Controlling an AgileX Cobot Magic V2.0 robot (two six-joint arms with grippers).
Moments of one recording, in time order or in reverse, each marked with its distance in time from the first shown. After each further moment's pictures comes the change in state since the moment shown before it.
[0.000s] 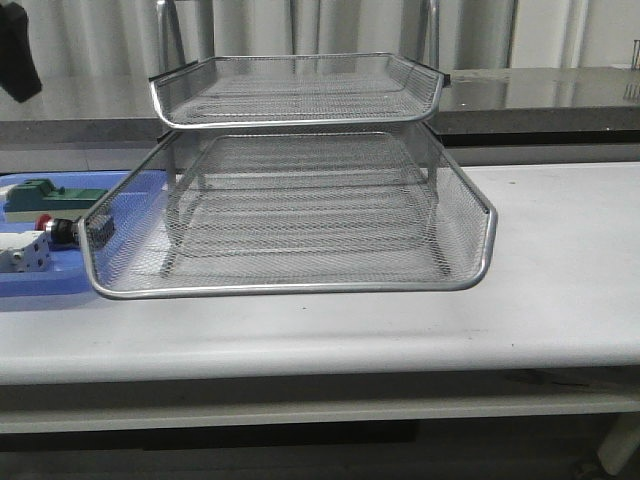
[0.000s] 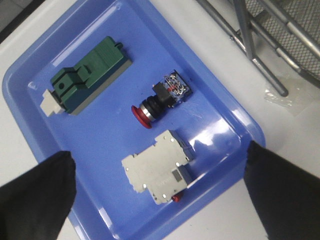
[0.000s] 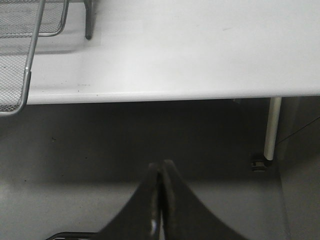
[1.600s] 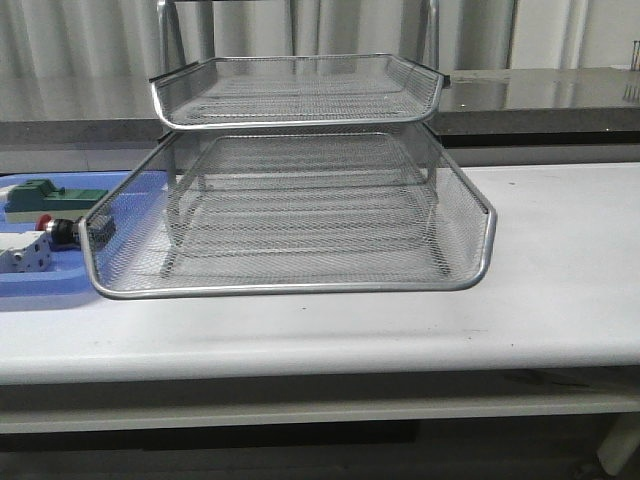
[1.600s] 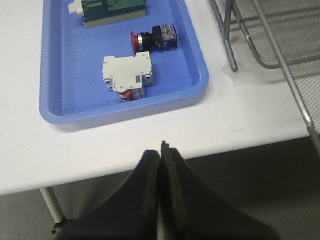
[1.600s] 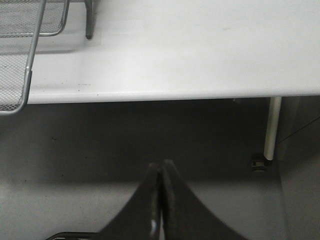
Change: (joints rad) left arm 0.000 -0.861 0.790 0.035 -0.177 -0.539; right arm 0.000 0.000 0.000 0.000 0.001 0.000
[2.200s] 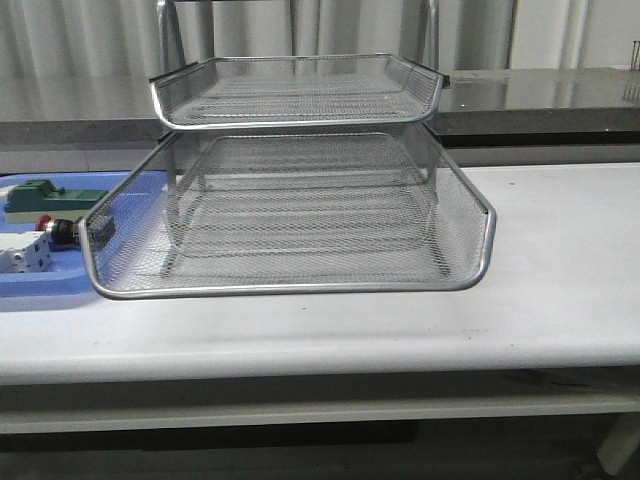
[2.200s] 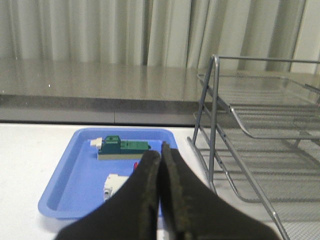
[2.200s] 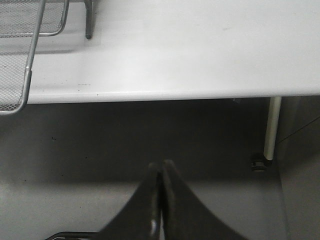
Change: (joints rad) left arm 0.000 -0.787 0.586 0.002 -0.542 -0.203; right arm 0.000 0.000 0.000 0.000 0.000 -0.002
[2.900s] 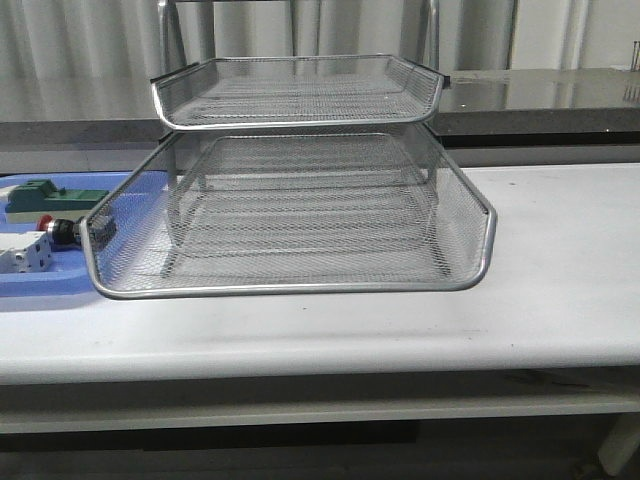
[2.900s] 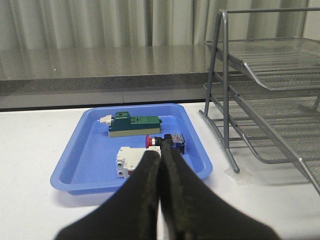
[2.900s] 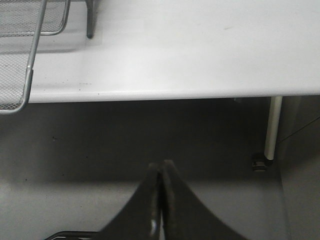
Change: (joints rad) left arm 0.000 -0.108 0.213 0.086 -0.101 0.000; right arm 0.000 0.000 0.000 0.002 0.002 0.000
